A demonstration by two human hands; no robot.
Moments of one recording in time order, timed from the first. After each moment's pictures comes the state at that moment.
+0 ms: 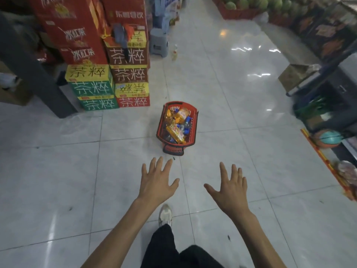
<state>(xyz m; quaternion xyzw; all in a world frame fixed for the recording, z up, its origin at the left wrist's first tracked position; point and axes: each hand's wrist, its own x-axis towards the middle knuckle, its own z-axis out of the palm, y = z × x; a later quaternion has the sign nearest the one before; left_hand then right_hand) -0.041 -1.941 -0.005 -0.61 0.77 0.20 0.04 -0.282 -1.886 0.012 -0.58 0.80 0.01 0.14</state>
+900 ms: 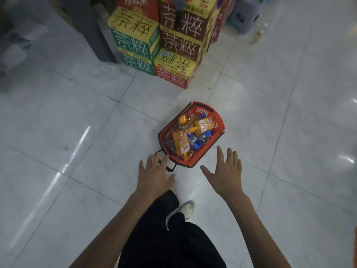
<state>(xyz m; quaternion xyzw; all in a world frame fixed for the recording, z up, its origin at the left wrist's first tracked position) -0.236 -2.229 -0.083 -0.80 0.53 0.28 0.06 -0.441 -2.349 -0.051 -0.77 0.60 0.11 0.21</state>
